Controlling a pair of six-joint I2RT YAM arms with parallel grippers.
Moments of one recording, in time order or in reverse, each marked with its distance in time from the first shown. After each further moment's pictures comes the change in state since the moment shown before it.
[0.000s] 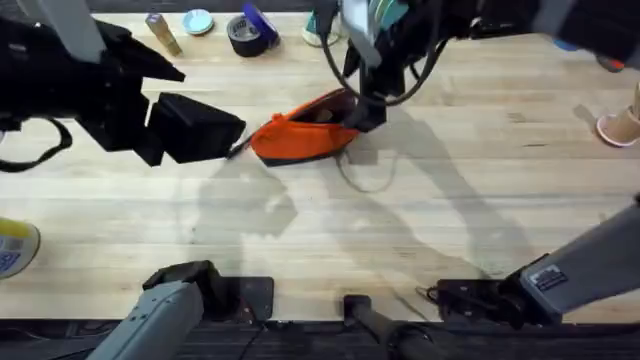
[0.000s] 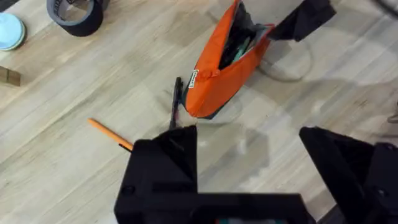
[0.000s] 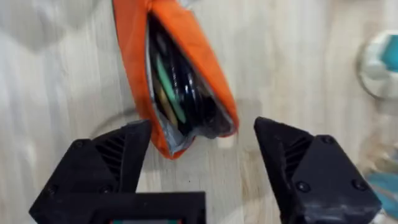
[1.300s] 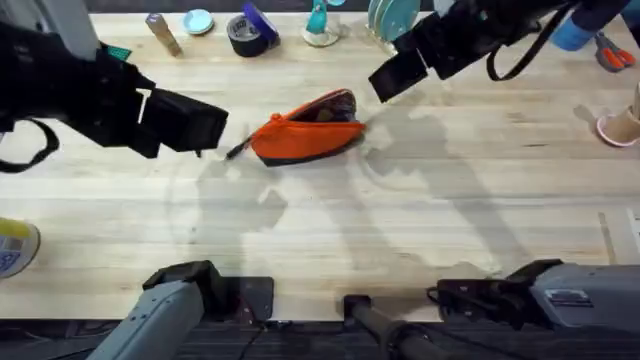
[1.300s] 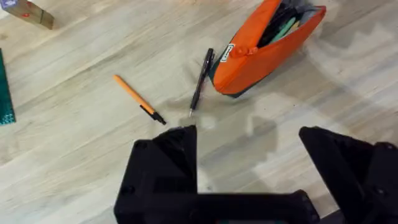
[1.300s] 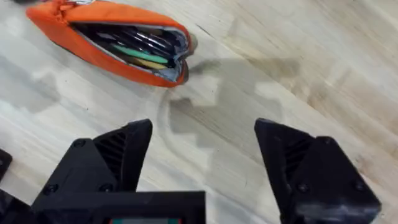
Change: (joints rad) left arm 0.000 0.000 0.000 0.016 -0.185 -0.128; right arm 0.002 -0.315 0.016 -0.256 0.359 0.895
